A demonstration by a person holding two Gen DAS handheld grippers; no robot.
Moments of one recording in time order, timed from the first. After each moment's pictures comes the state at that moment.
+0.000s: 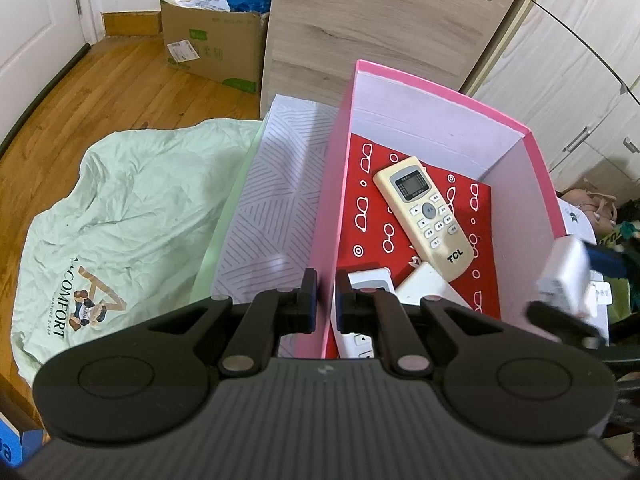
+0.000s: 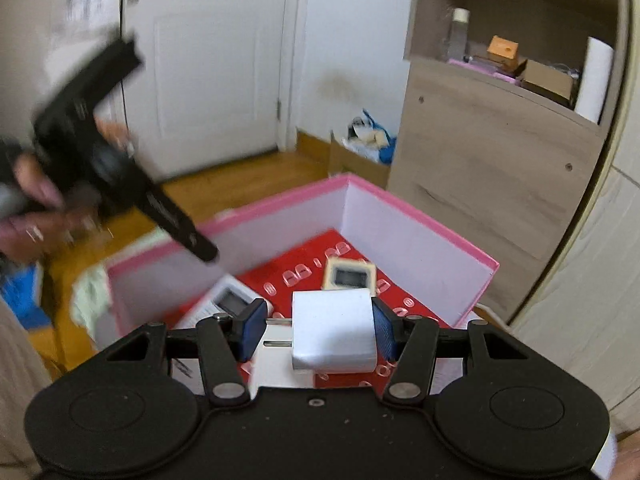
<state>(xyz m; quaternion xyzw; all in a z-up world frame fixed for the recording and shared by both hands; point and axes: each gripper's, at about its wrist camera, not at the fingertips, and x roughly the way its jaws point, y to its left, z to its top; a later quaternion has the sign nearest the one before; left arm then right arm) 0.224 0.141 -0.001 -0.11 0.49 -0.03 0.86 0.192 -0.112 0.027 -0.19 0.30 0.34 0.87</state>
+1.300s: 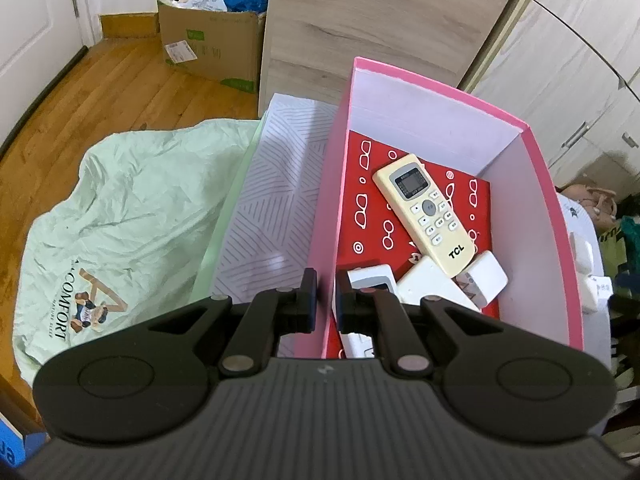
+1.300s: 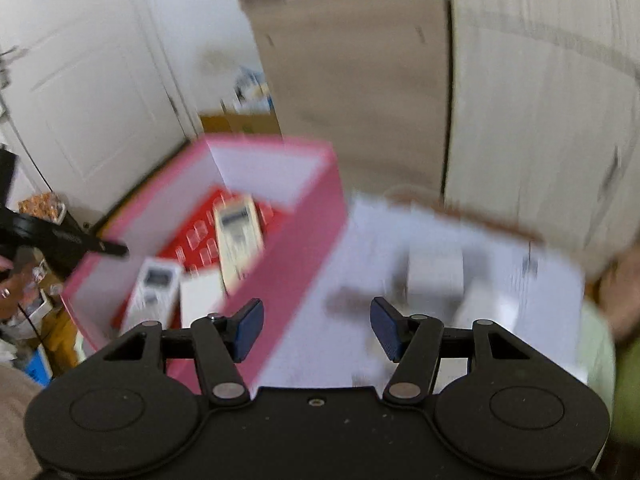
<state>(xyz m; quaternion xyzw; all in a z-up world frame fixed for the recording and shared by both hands) 0.223 0.138 -0.003 -0.10 0.49 -0.03 0.87 0.210 -0.249 0.022 0.01 0.46 0.22 0.86</state>
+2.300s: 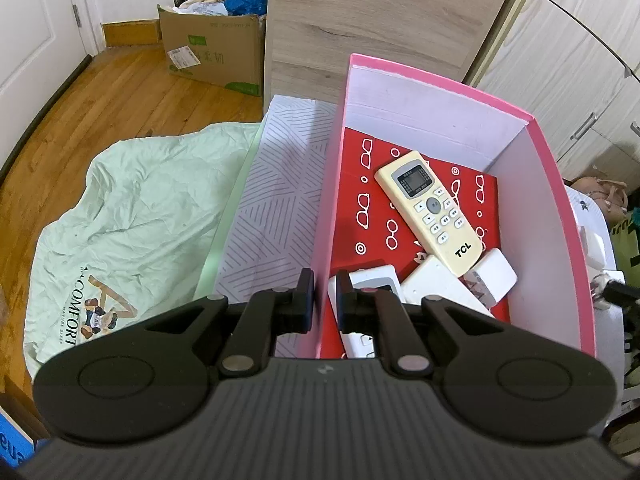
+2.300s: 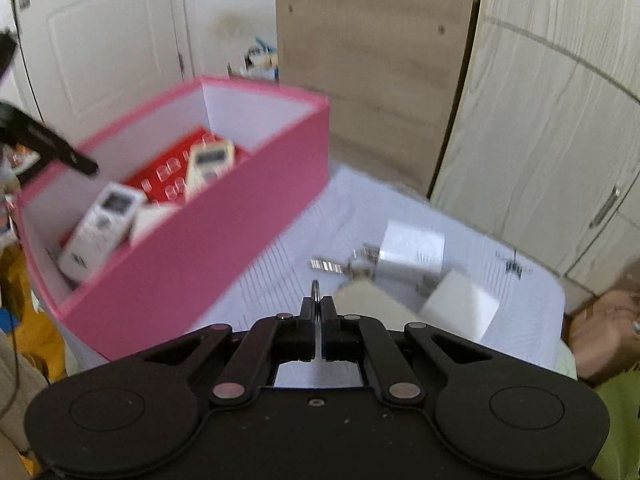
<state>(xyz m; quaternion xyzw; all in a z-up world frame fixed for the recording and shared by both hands) 0.227 0.126 -0.005 -0.08 0.49 -0.02 0.87 0.188 -0.245 0.004 -0.10 0.38 0.24 0.89</state>
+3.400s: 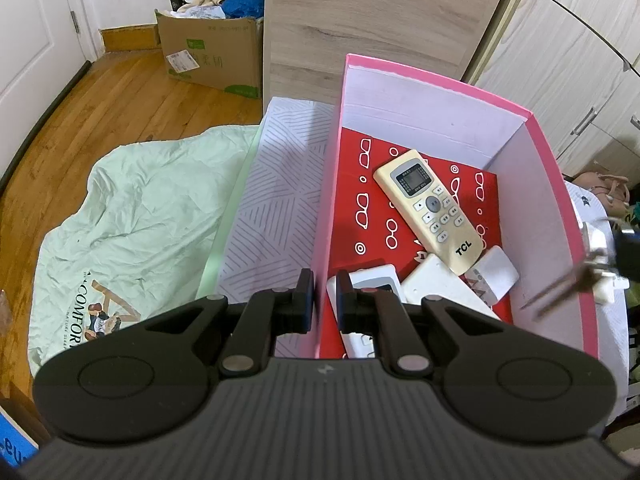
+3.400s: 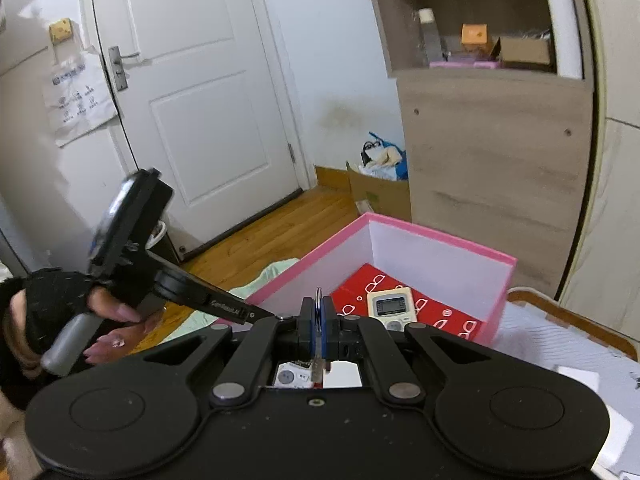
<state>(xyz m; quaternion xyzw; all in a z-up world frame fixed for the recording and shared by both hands) 0.226 0.123 -0.002 -0.07 0.49 -0.02 0.87 0.191 -0.132 0.059 -0.01 0.31 0.38 0.87</state>
